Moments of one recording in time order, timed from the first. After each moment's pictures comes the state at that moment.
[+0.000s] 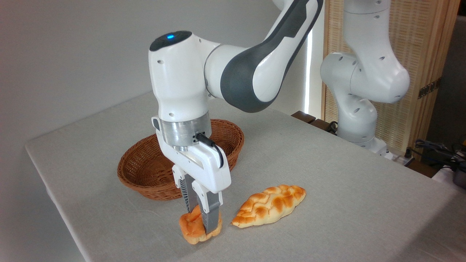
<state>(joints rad) 0.01 0.07 0.02 -2.00 0.08 2.18 0.78</state>
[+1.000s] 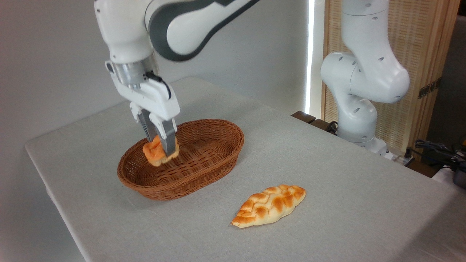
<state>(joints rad) 0.00 0.12 -0.32 -1.79 -0.03 1.89 0.36</state>
